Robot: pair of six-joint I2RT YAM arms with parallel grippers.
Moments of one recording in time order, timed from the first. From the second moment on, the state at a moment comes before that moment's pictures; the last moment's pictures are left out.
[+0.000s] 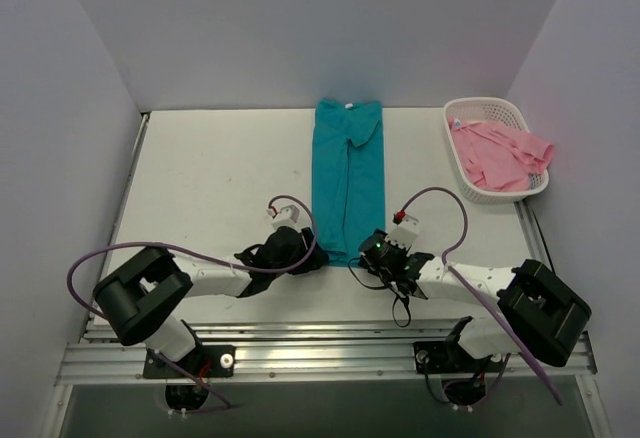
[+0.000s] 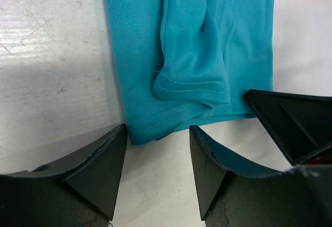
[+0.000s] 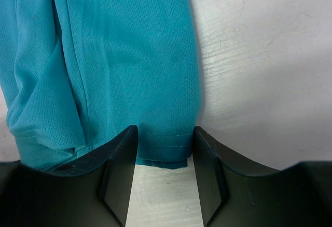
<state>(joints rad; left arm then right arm) -0.89 1.54 0.55 0.34 -0.16 -0.96 0.84 1.32 0.46 -0.09 0.54 1.11</state>
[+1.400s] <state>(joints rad) -1.07 1.47 0.64 0.15 -0.36 -0.97 0.90 1.11 0.45 -0.28 0.53 1.12</state>
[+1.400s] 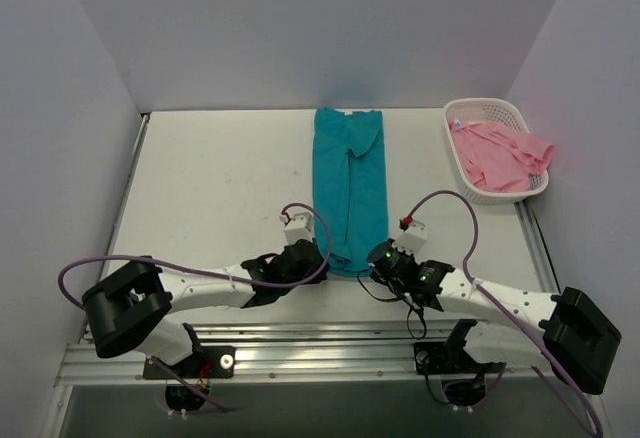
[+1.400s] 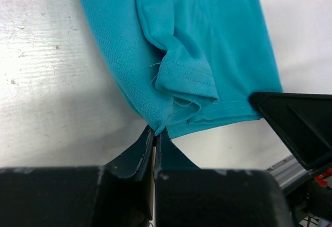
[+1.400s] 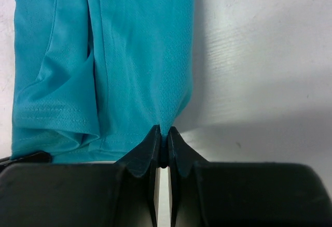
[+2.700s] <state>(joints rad) -0.85 1.51 0.91 0.08 -0.37 -0.71 0.78 1.46 0.96 -0.35 0.73 0.87</state>
